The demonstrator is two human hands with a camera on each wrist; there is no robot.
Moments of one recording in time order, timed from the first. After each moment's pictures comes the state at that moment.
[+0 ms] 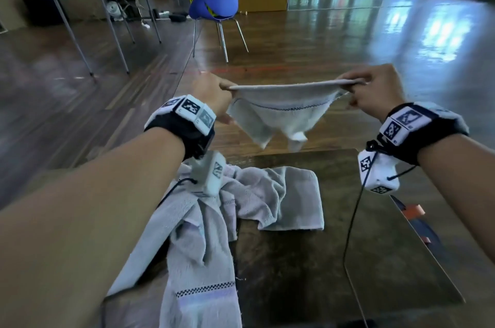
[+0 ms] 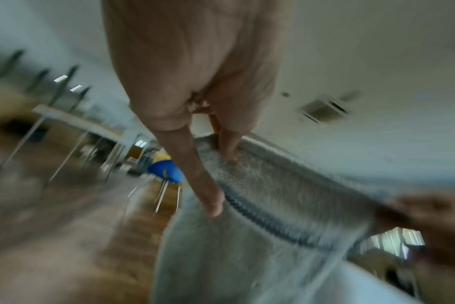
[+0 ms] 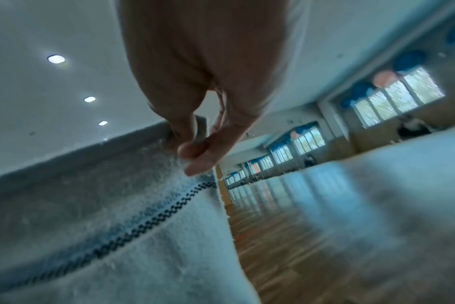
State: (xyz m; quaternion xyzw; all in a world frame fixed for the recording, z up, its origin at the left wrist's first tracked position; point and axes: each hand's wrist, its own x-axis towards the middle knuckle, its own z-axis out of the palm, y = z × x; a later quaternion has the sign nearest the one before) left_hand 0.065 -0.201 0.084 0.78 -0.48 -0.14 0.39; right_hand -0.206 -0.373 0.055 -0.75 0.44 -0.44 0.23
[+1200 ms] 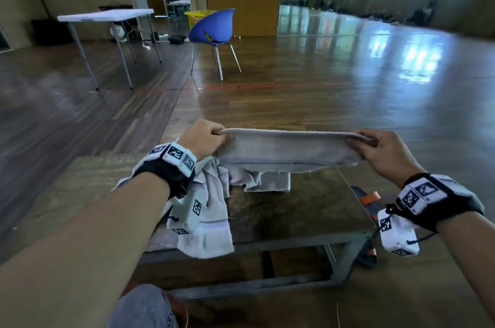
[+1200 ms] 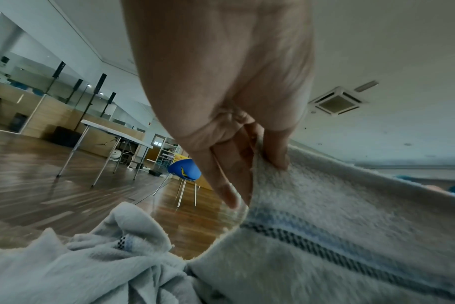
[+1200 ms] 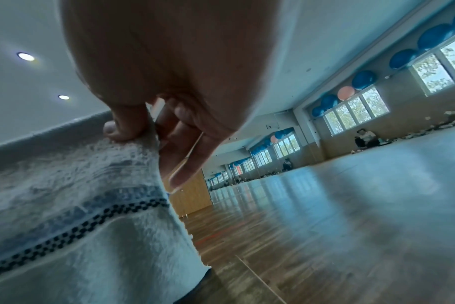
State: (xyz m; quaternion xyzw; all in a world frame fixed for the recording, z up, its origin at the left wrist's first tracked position) left_hand -0.019 -0.013 0.082 0.73 -0.56 -0.17 0.34; right_hand -0.378 -0.147 0.060 -0.79 0.39 -0.38 0.27
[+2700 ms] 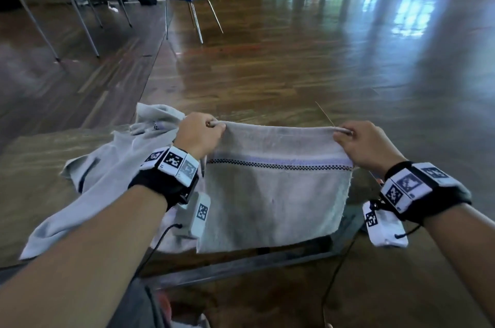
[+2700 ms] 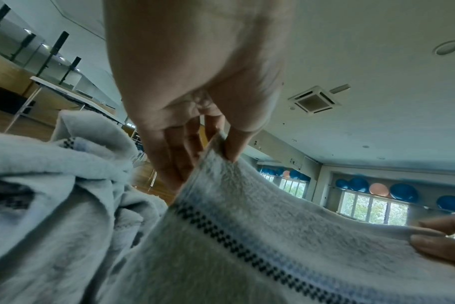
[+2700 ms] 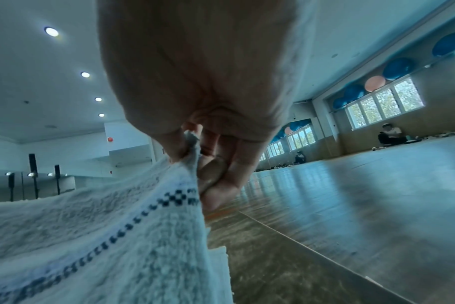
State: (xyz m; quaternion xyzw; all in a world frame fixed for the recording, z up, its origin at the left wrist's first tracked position) left_hand -0.041 -0.076 -0.031 0.79 -0.51 -0.12 0.33; right_hand -0.354 -0.187 -0.054 -0.78 0.55 -0.22 0.21
